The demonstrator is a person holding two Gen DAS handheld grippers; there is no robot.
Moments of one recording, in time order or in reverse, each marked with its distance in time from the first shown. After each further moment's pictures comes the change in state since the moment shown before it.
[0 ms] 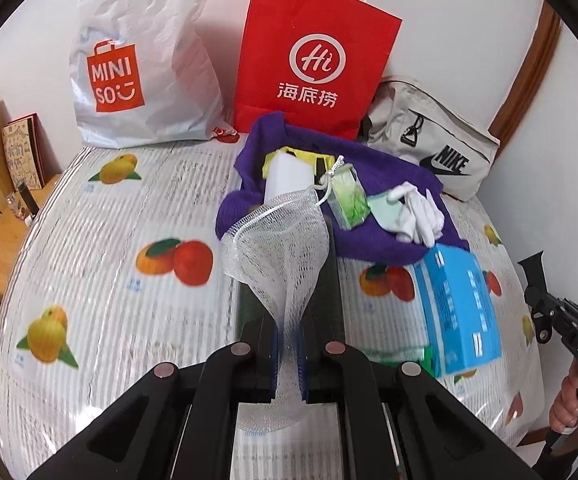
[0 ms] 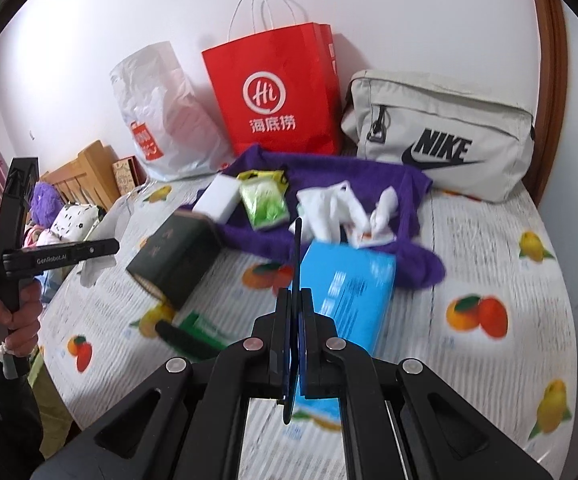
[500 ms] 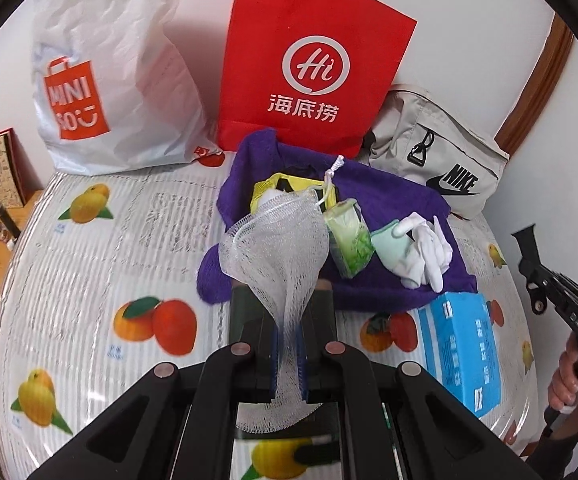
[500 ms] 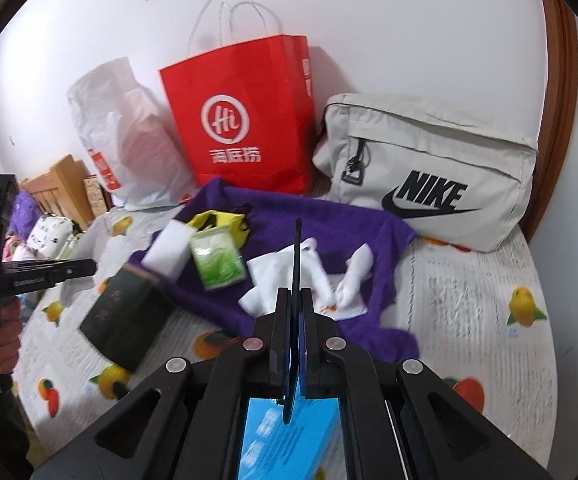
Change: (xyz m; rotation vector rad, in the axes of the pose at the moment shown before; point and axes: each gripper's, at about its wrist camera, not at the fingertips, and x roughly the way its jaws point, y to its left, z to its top) left arm 0.041 -0.004 0.059 0.011 0.024 -0.027; right arm 0.048 -0.032 0.069 -0.014 -0.020 -0.080
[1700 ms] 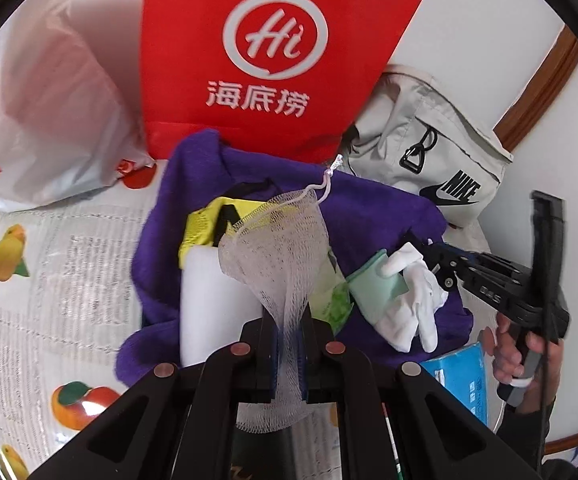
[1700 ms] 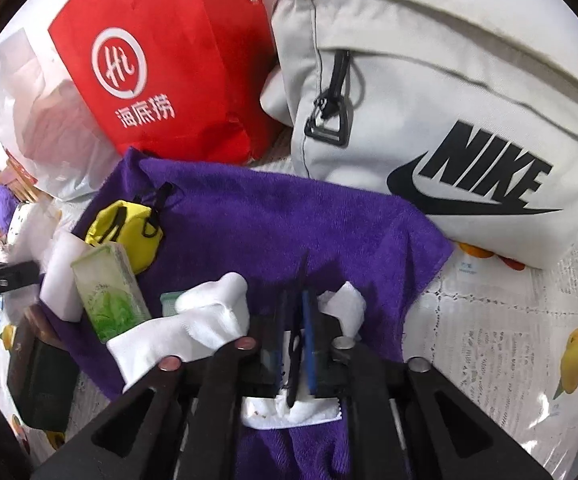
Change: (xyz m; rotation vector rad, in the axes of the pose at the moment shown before) left arm 0.086 -0.028 0.065 0.025 0.114 -0.100; right arm 0.152 -0.050 0.041 0.043 0.217 0.002
